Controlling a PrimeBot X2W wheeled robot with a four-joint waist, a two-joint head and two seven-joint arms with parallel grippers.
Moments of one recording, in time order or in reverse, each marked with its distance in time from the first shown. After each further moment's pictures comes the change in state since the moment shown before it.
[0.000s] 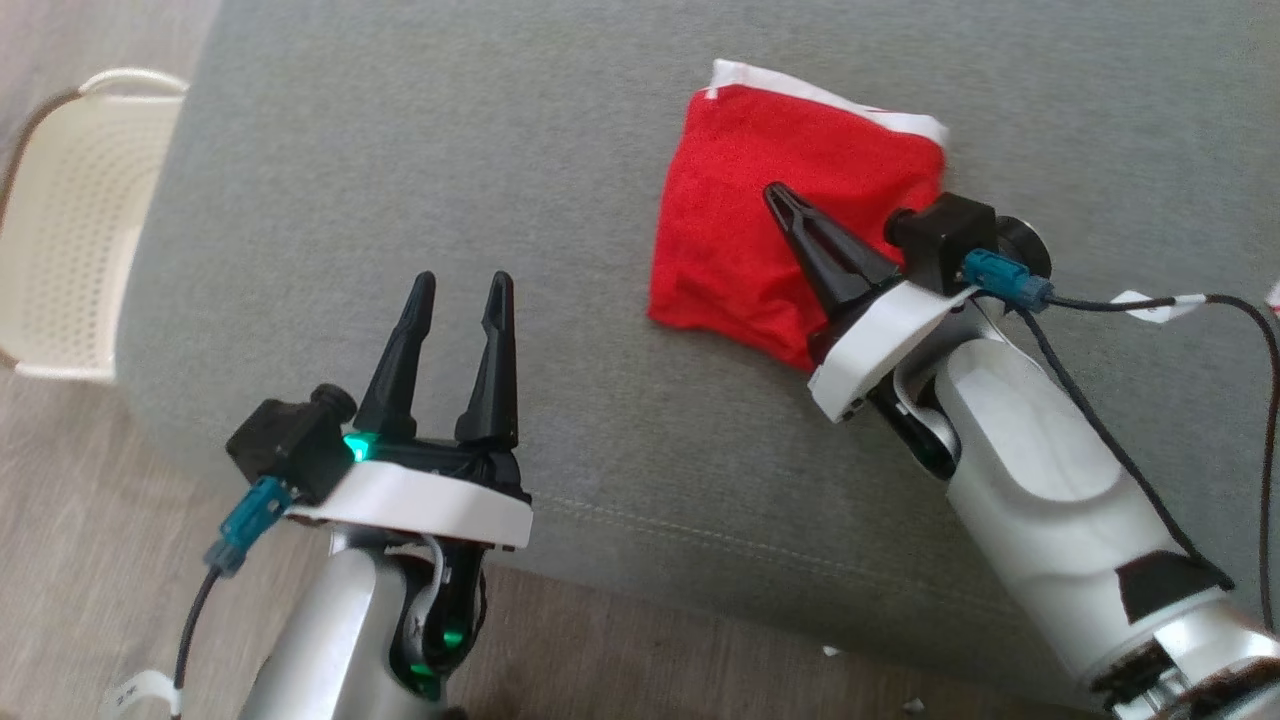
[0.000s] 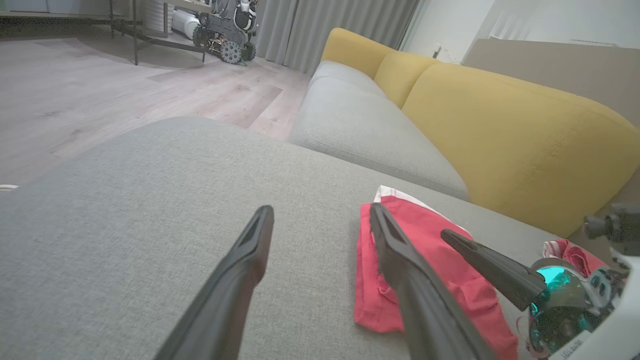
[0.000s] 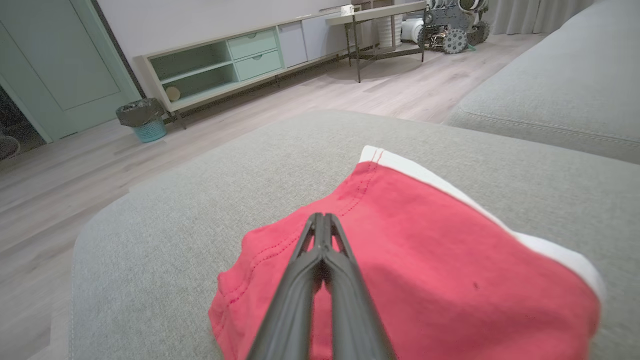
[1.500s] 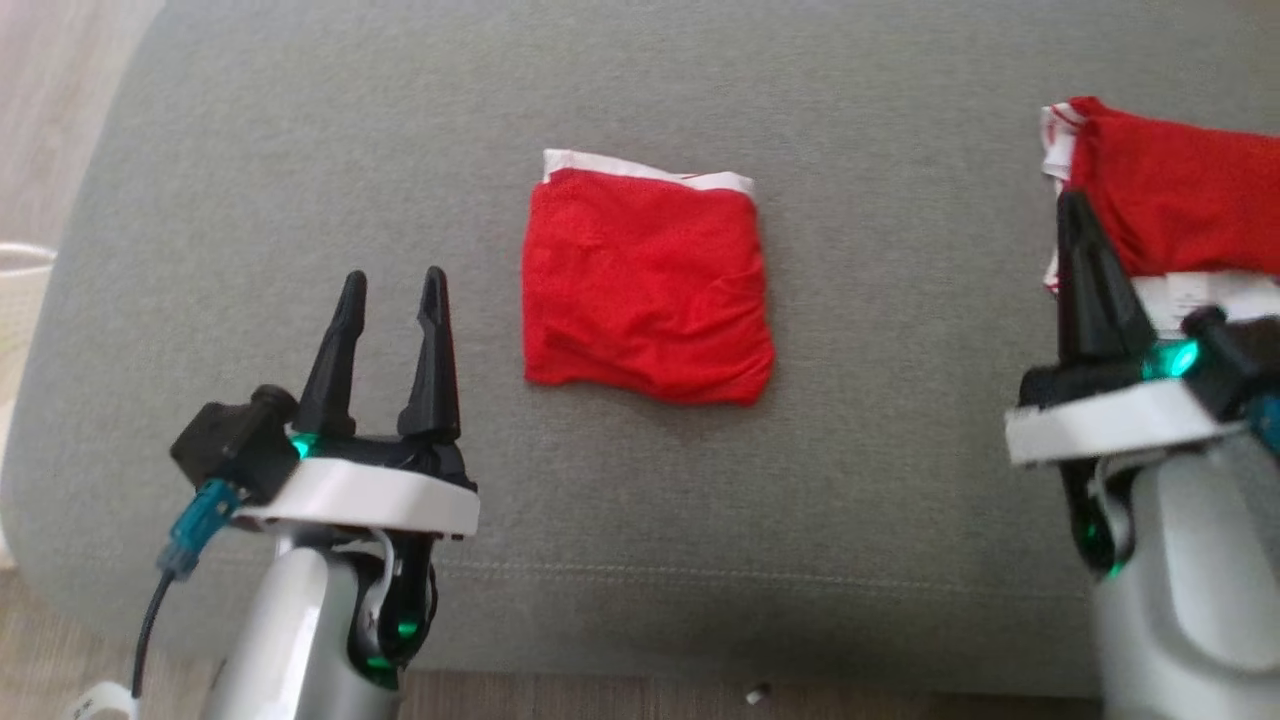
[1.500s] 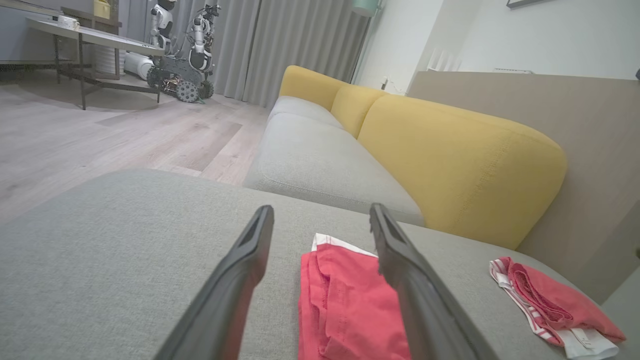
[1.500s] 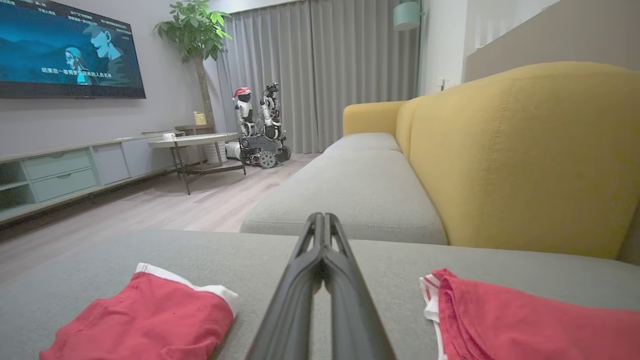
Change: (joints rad) left arm 0.007 0.000 0.101 0.023 0.058 -0.020 0.000; right arm 0.364 0.033 -0.568 -0.415 -0.211 0.000 -0.066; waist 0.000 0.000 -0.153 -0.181
